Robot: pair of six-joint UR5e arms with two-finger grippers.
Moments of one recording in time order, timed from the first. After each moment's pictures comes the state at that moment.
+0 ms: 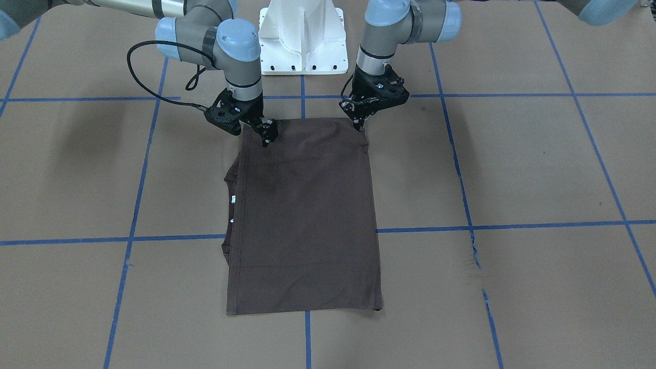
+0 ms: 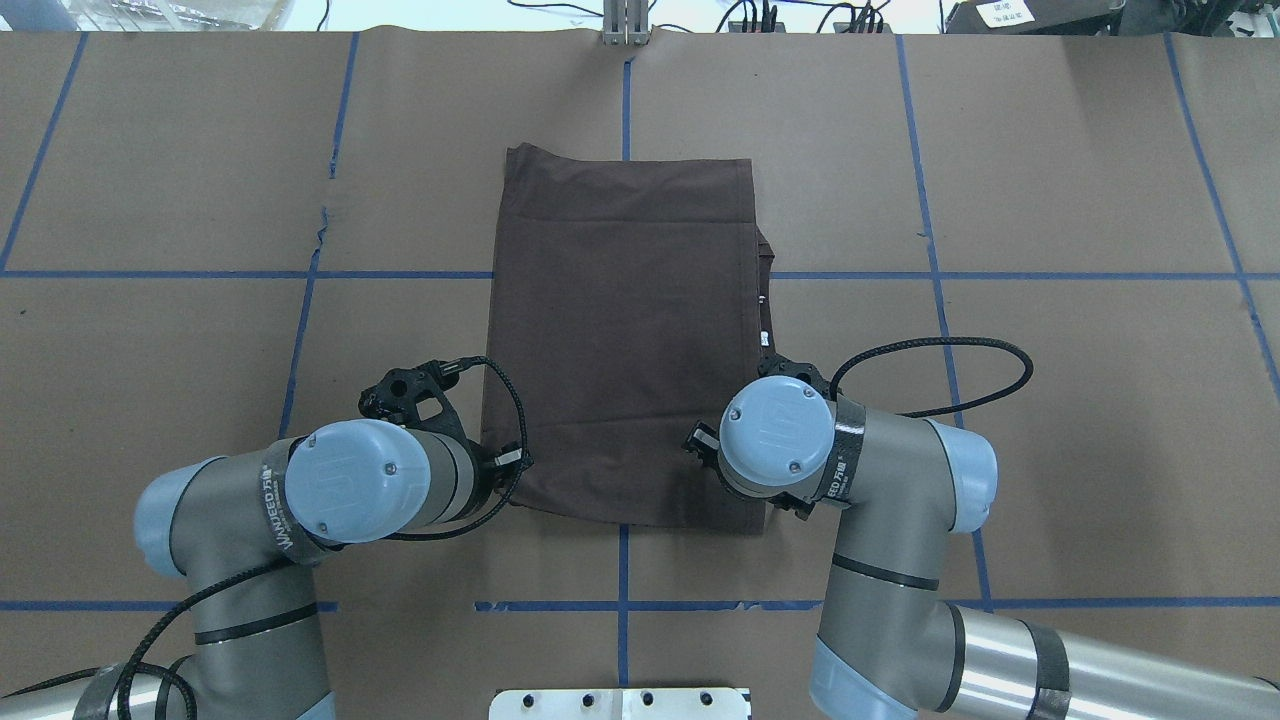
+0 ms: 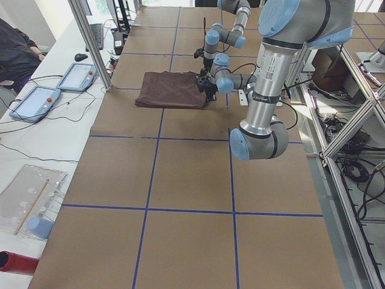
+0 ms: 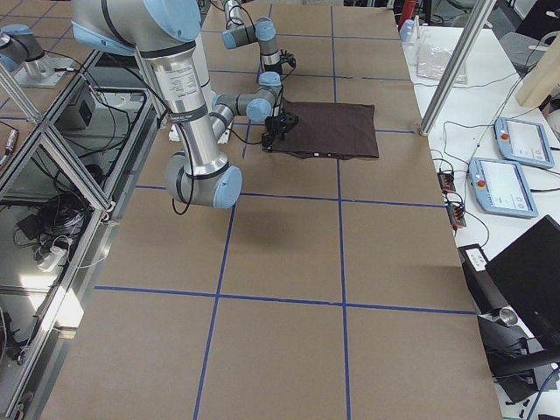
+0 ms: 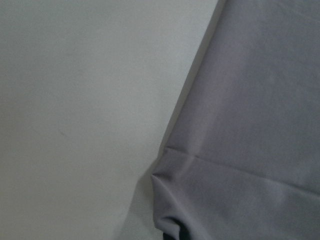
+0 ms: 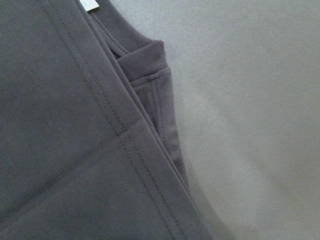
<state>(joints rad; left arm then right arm) -0.32 -1.99 -1.89 -1.74 -1.61 -1.76 0.35 -1.06 1.75 -1.57 1.71 1.88</state>
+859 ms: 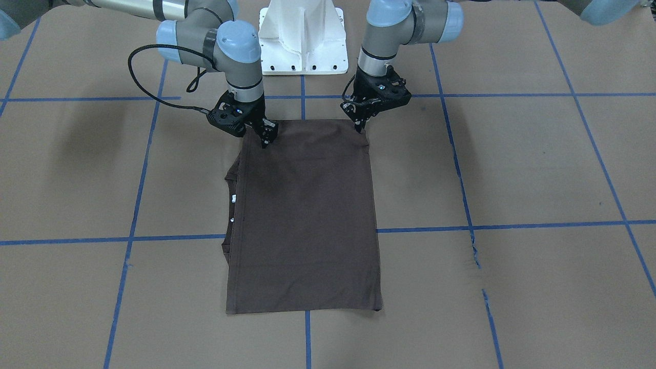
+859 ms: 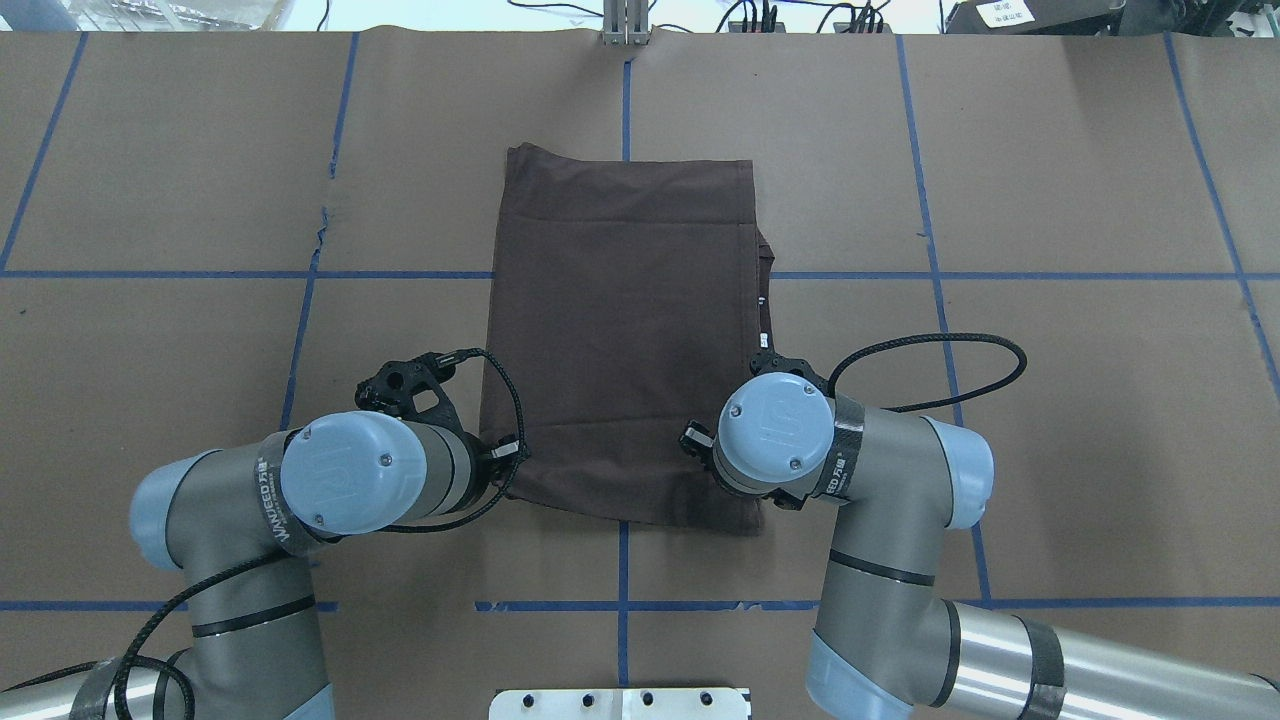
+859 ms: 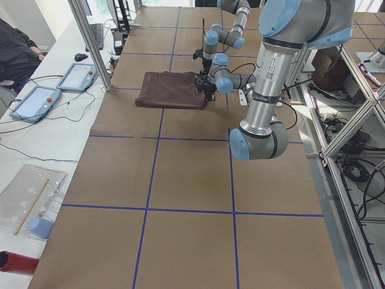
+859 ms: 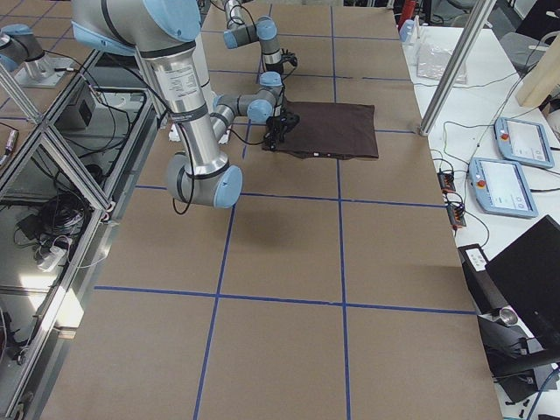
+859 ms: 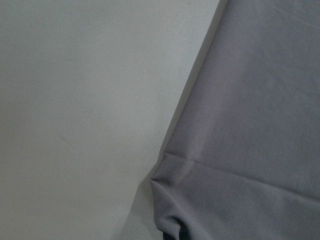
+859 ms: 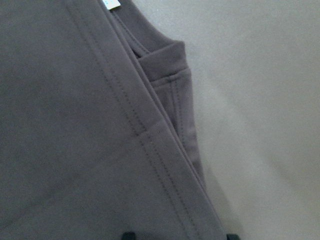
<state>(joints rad) -0.33 -1.99 -1.89 -1.74 -1.61 -1.76 0.35 -1.06 1.74 -1.52 1.72 1.85</state>
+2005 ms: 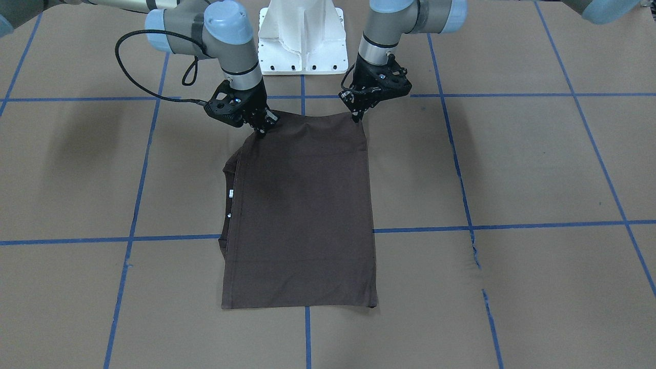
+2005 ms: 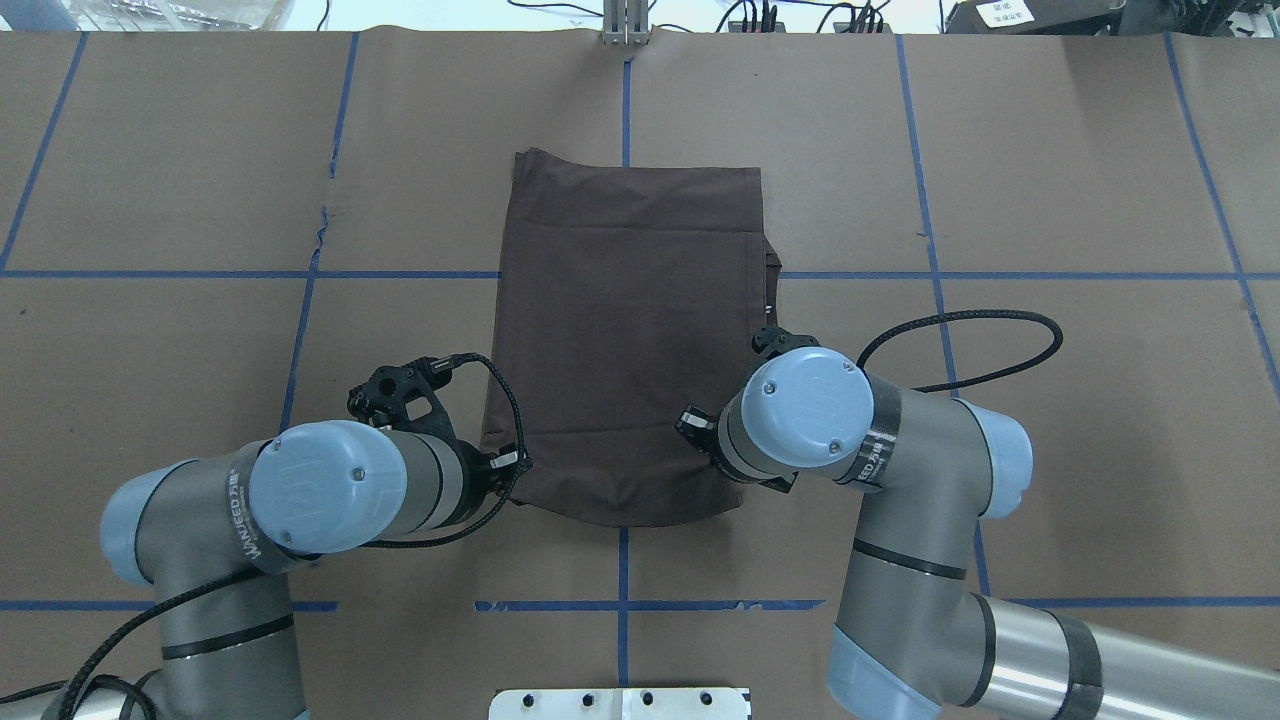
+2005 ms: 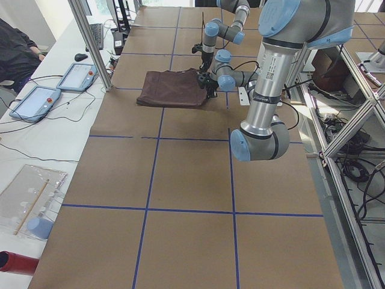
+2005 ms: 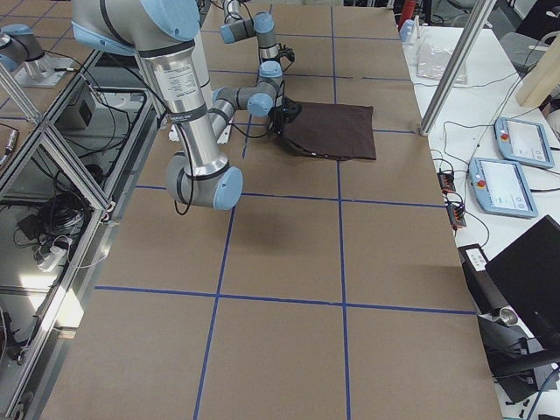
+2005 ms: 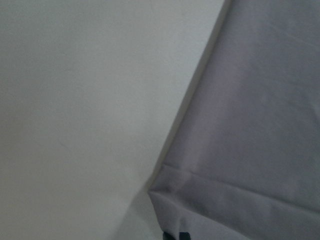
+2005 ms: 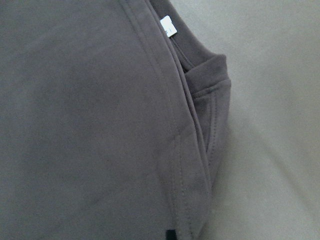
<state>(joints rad) -0.30 -1.96 -1.99 -1.73 -1.61 -1.76 0.38 -1.09 1.86 -1.50 1.75 1.85</state>
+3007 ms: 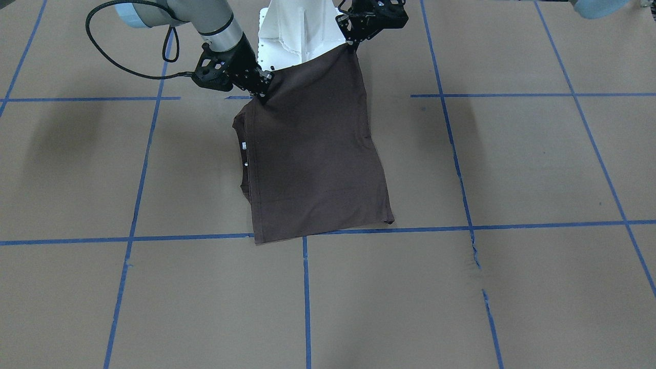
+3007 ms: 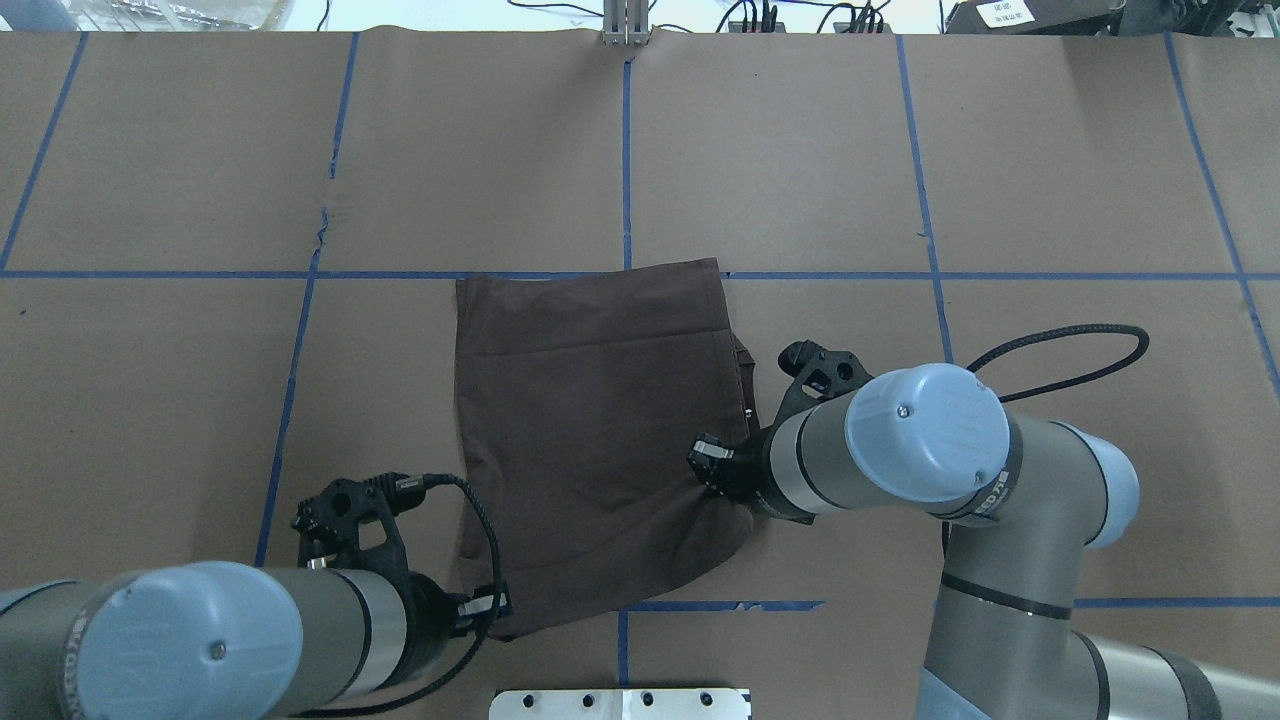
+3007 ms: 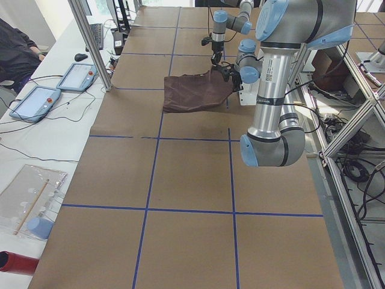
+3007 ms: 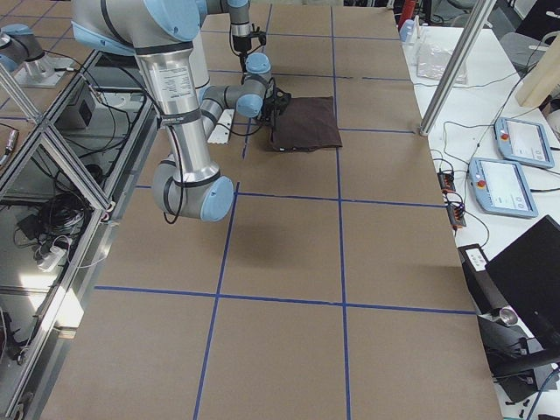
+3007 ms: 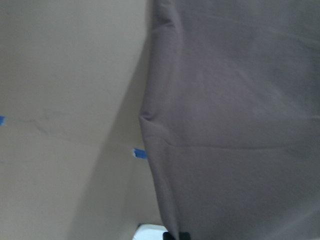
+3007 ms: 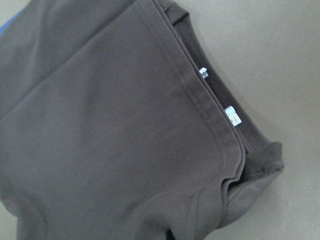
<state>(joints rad) -0.18 -1.91 -2.28 -1.55 -1.62 -1.74 0.40 -1.18 2.01 -1.35 1.82 1.80</state>
